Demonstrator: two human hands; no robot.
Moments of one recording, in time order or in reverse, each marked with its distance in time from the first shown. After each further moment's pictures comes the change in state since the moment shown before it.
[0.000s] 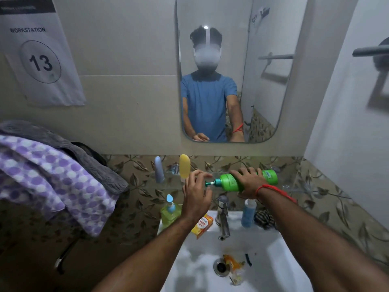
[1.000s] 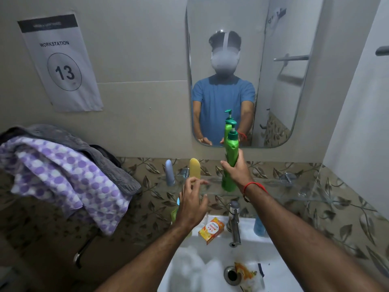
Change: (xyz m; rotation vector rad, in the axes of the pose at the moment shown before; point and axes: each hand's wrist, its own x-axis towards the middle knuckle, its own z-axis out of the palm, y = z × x) left_hand -0.009 -0.033 -0.022 0.118 -0.005 -0.044; right_hand 0.045 -0.068 -0.032 1.378 0.448 0.088
